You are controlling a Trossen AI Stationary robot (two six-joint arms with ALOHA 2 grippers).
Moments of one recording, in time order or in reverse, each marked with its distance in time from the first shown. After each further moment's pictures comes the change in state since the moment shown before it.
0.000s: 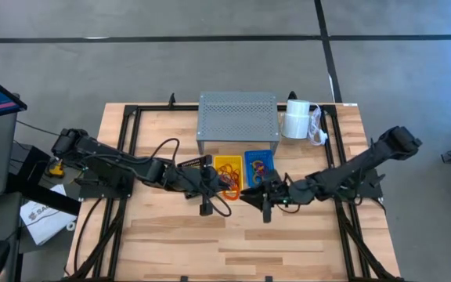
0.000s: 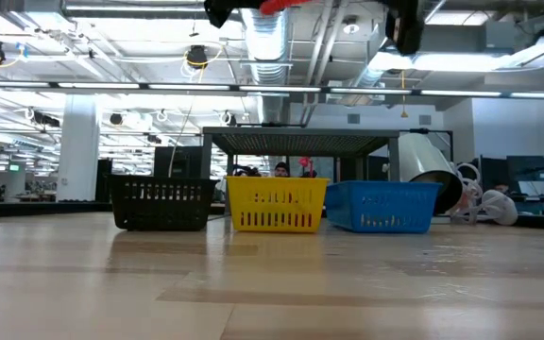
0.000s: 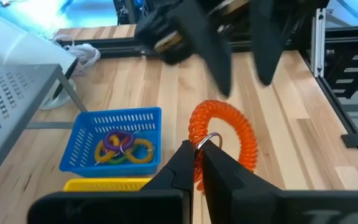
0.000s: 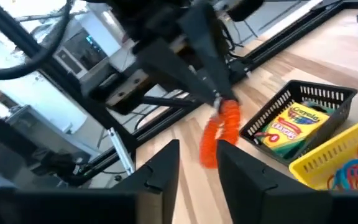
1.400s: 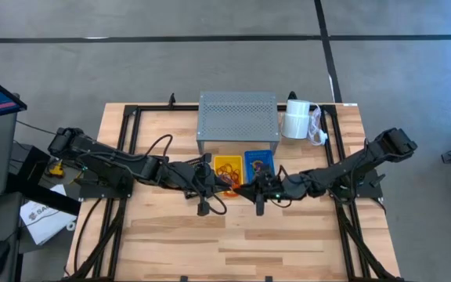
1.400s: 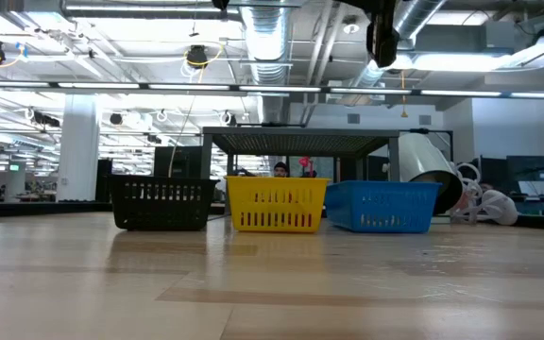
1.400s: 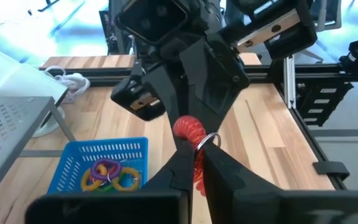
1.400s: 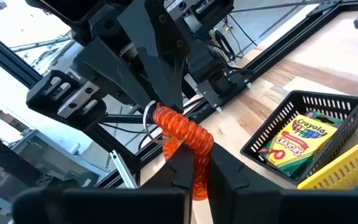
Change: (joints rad) left arm -0.003 -0.046 0.000 0.077 0.051 0.004; right arm -0.073 0.064 0.000 0.127 -0.048 0.039
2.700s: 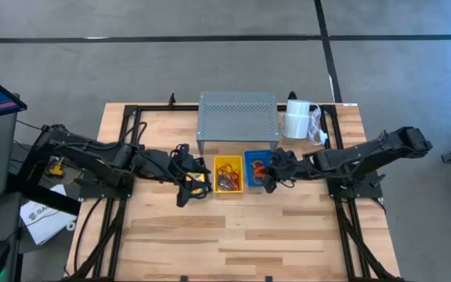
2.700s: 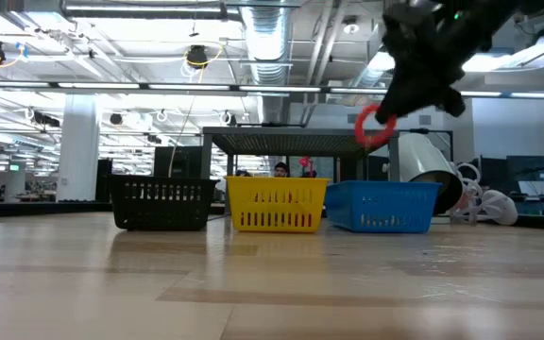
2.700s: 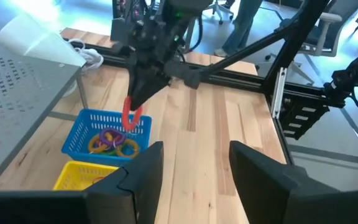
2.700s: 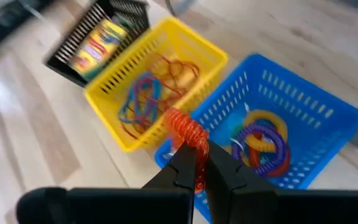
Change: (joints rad) left arm -0.001 -0.220 0.000 -0.254 -0.009 -0.211; right arm -0.191 -0.205 0.000 -0.916 -0.044 0.086
